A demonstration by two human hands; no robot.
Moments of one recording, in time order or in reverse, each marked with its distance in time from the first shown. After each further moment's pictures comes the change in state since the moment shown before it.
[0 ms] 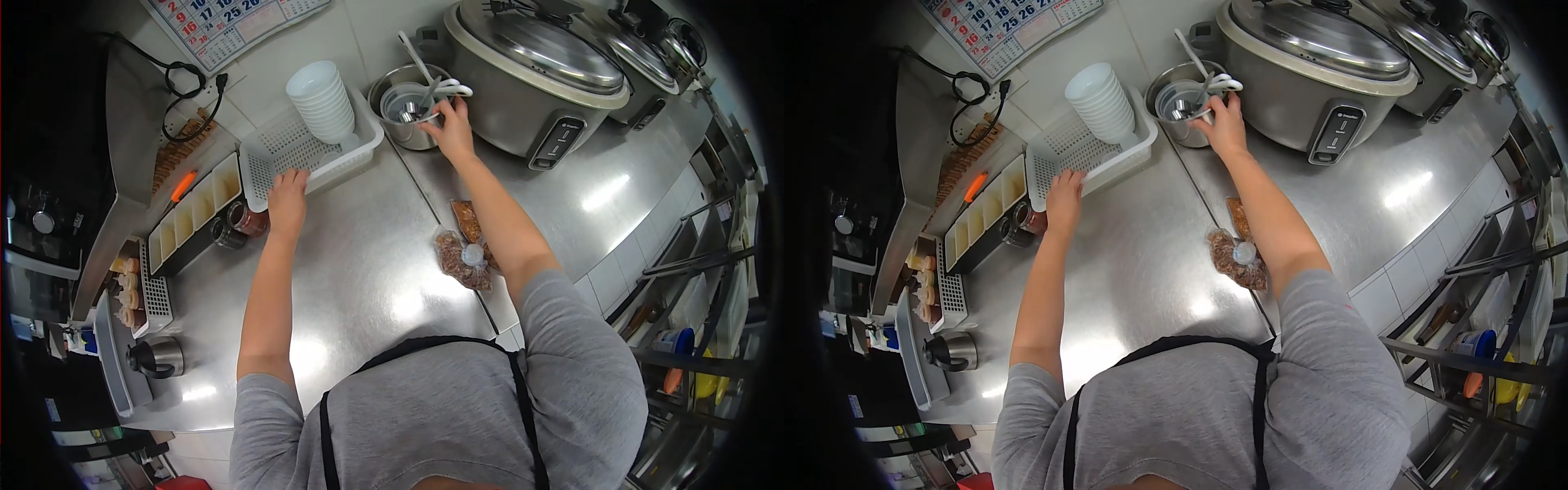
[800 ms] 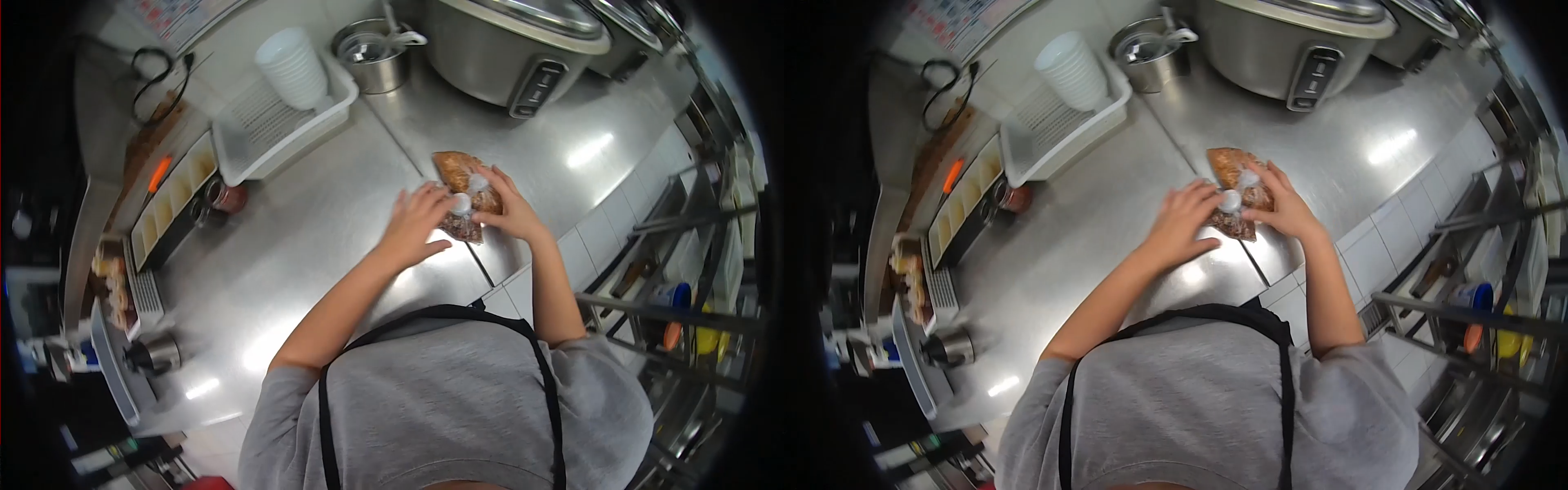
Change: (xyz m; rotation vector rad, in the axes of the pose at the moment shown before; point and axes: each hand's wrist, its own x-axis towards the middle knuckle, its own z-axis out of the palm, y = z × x) left_hand -0.096 0.207 -0.024 -0.649 -0.252 0.538; right_hand -0.192 -0.022 -0.178 0.016 -0.549 0.281
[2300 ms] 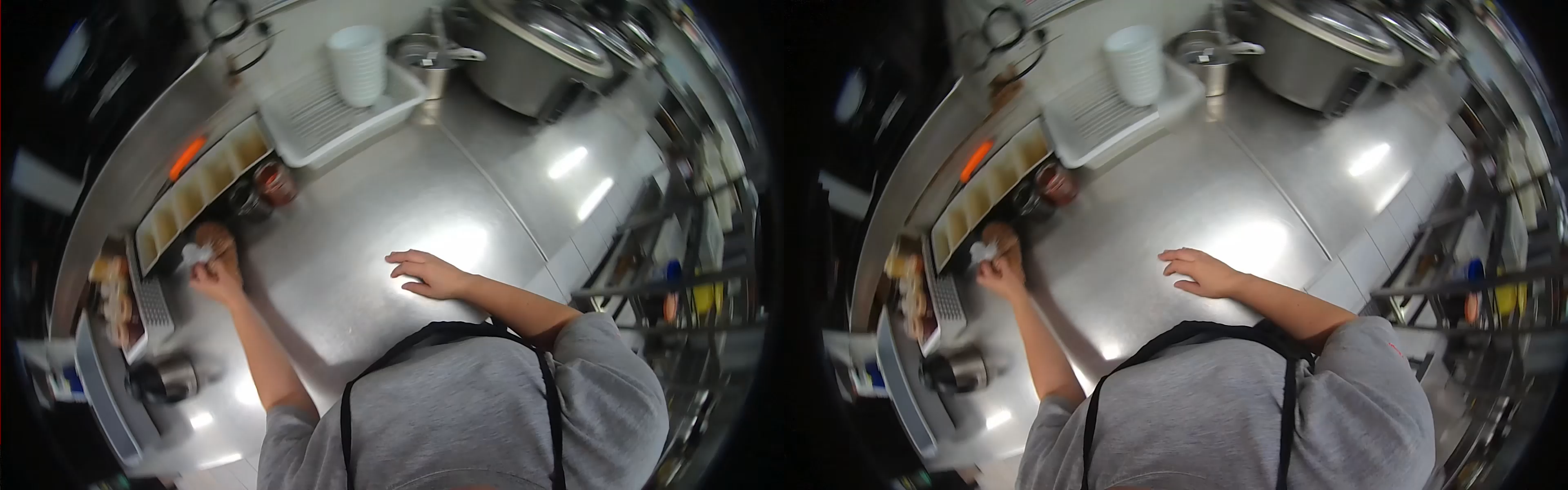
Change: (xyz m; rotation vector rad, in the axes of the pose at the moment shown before) left_hand -0.372 -0.323 -0.141 0.348 1.252 -0.834; right_hand -0.023 -0.142 0.250 0.017 -0.447 -0.501
